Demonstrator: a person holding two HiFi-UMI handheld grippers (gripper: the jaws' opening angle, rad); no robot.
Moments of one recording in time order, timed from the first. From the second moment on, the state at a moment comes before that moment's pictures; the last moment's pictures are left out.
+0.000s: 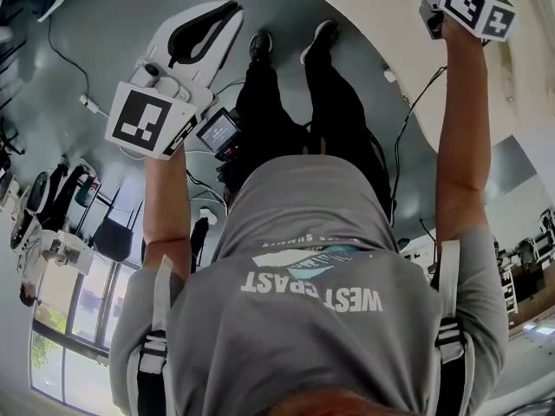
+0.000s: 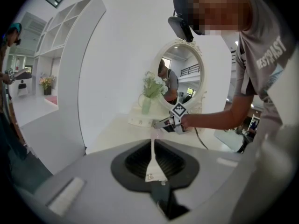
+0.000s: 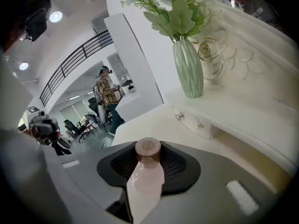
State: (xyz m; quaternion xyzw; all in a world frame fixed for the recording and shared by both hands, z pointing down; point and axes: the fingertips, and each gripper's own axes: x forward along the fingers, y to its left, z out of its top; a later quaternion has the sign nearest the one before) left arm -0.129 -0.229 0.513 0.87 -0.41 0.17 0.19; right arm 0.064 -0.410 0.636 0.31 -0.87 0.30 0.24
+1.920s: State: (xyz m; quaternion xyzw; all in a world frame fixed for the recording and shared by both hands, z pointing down) left arm -0.091 -0.227 0.427 0.90 -0.37 0.15 0.13; right arm 0.115 -0.353 0.523 0.38 -0.86 0.26 0.21
